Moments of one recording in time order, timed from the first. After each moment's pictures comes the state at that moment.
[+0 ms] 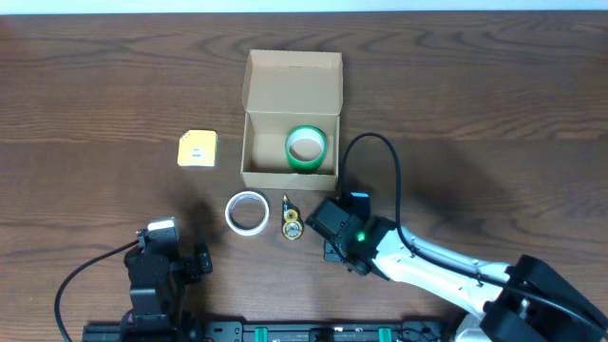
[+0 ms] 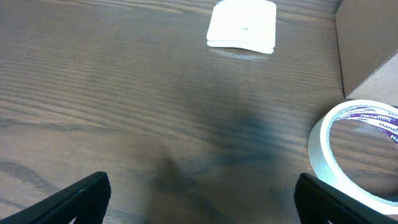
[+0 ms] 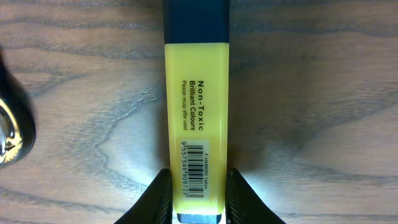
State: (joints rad) left arm 0.00 0.01 0.17 -0.79 -0.13 -0.07; right arm 0.92 1.55 0.73 -0.55 0.13 0.99
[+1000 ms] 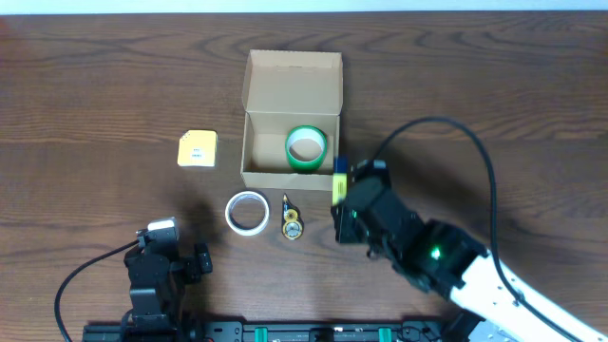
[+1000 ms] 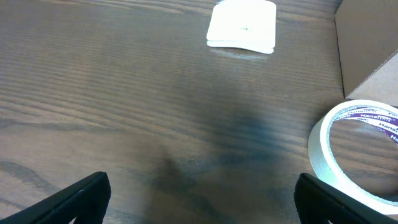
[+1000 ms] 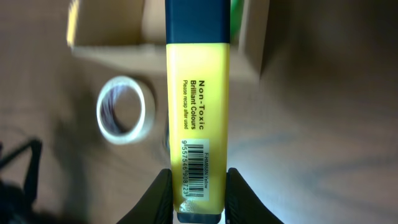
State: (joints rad) left arm 0.00 0.01 0.17 -0.79 -0.13 -0.07; right arm 0.83 1.13 0.85 -0.62 0.08 0.83
